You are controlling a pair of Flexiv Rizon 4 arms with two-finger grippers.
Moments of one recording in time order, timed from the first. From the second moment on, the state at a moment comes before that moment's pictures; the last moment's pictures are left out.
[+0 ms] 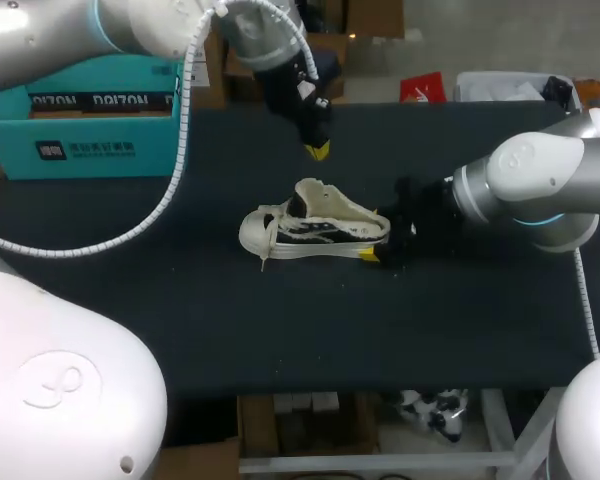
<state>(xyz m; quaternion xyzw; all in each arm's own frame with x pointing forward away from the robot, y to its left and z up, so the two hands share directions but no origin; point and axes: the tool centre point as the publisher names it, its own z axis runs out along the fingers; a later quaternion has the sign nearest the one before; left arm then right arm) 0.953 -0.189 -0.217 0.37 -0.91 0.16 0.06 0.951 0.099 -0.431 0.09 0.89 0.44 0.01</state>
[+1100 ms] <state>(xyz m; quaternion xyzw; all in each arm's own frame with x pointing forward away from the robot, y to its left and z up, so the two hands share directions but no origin) 0.948 -0.194 -0.294 -0.11 -0.99 -0.08 0.10 0.951 0.099 -0.431 0.09 0.89 0.44 0.01</state>
